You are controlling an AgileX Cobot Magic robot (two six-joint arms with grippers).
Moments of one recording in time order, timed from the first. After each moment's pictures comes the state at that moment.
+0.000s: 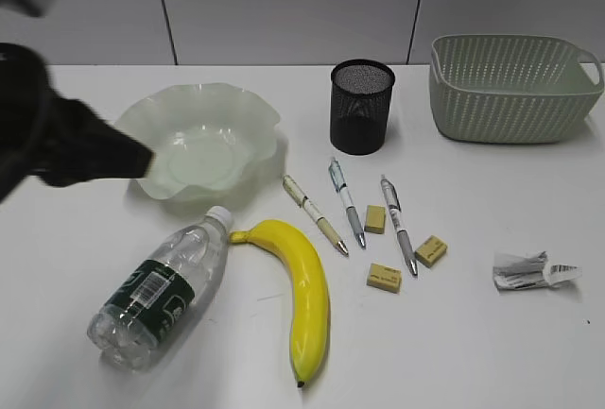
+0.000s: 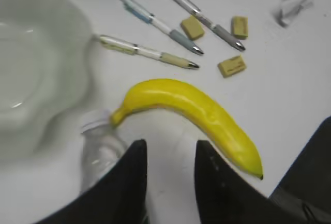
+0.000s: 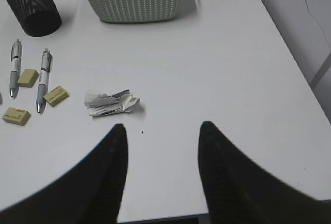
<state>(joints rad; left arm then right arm) -0.45 1.29 -0.85 -0.59 0.62 0.63 0.02 -0.01 -0.51 -0.04 1.04 0.08</state>
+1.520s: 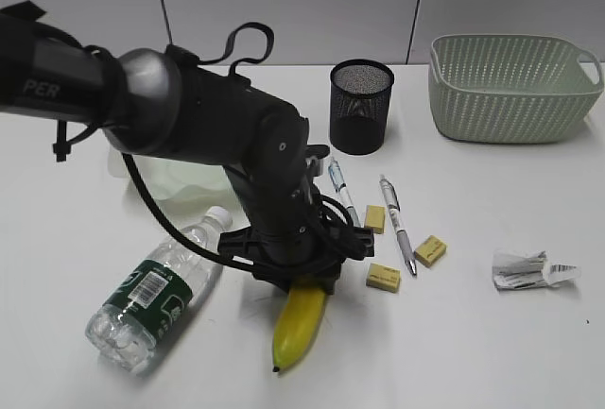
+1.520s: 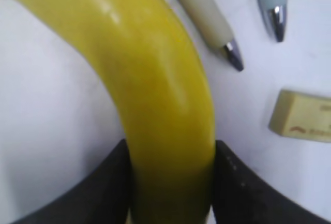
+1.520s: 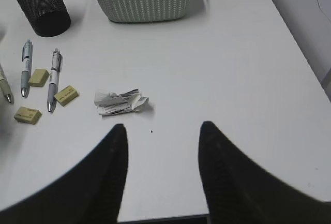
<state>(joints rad) -0.84 2.11 -1.34 -0.11 0.67 -0.66 0.02 -0.01 -0.51 -0.01 1.04 0.08</state>
